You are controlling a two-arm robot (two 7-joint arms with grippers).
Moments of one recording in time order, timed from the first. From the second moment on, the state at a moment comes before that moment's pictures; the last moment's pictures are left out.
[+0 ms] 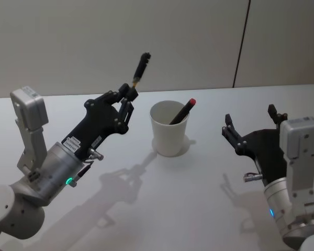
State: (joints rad) left arm -0.33 0.36 0.27 -1.43 -0.57 -0.28 -0.55; right arm 0.06 0.13 -0.33 -1.71 -0.07 -0.07 -0.20
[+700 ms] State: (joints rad) left arm -0.35 0.38 0.27 -1.36 -0.59 -0.41 -0.89; right arm 0.06 0.13 -0.33 -1.71 -0.07 -0.07 -0.20
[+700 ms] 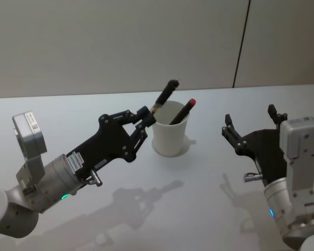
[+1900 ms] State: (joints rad) left arm -0.36 0.38 0.28 -1.34 -0.59 -0.45 -0.98; right arm 0.07 0.17 -0.32 -1.72 0.09 -0.21 0.18
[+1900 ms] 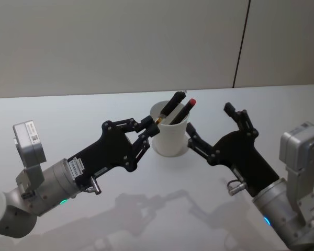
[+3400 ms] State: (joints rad) left arm -0.36 0.38 0.28 -1.34 -0.59 -0.45 -0.98; right arm 0.15 0.13 -0.34 -1.59 0.51 -0.36 0.58
